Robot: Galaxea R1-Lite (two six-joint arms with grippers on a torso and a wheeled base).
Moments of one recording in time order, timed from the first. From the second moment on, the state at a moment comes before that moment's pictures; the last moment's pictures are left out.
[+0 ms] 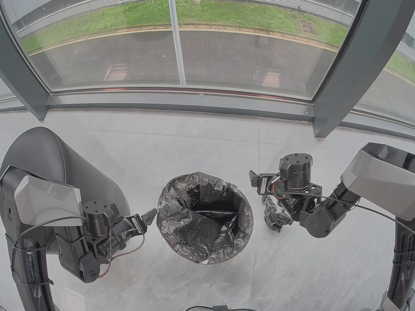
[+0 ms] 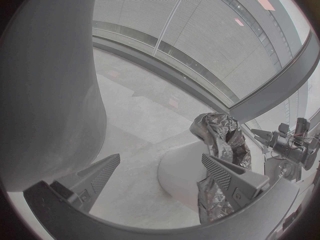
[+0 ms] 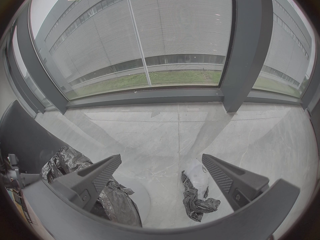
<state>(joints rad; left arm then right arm) -0.28 2.31 -0.37 -1.55 0.01 -0.48 0.50 2.25 -0.96 -1.00 -0.38 0.24</state>
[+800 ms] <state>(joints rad) -0.35 2.32 -0.39 -1.55 0.00 -0.51 0.50 2.26 -0.96 -1.00 -0.38 0.24</state>
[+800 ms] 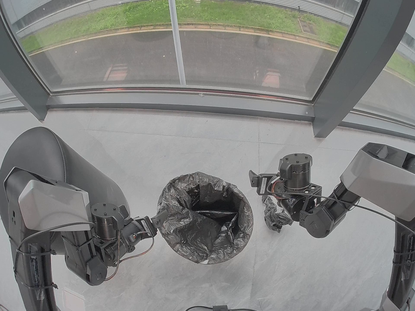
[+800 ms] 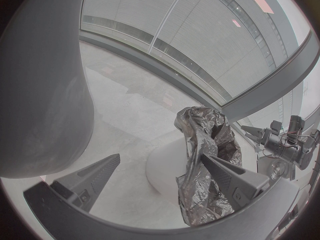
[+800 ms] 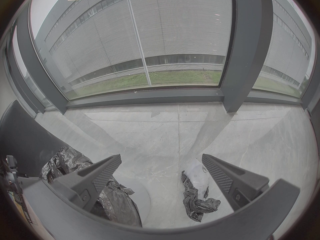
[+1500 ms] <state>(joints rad) -0.34 2.38 -0.41 -1.55 0.01 -0.51 0.50 2.26 -0.96 -1.00 -0.38 0.24</state>
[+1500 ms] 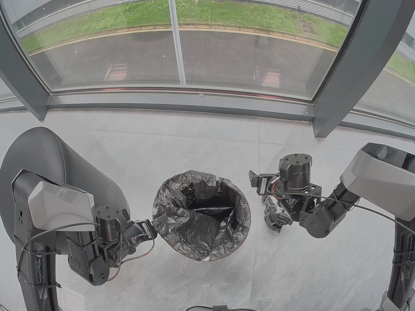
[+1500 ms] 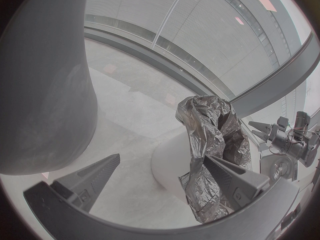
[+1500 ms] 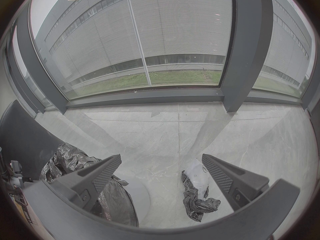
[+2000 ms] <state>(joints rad) -0.32 2.36 -0.39 -1.55 0.01 -0.51 0.50 2.26 -0.96 -1.00 -0.38 0.24</state>
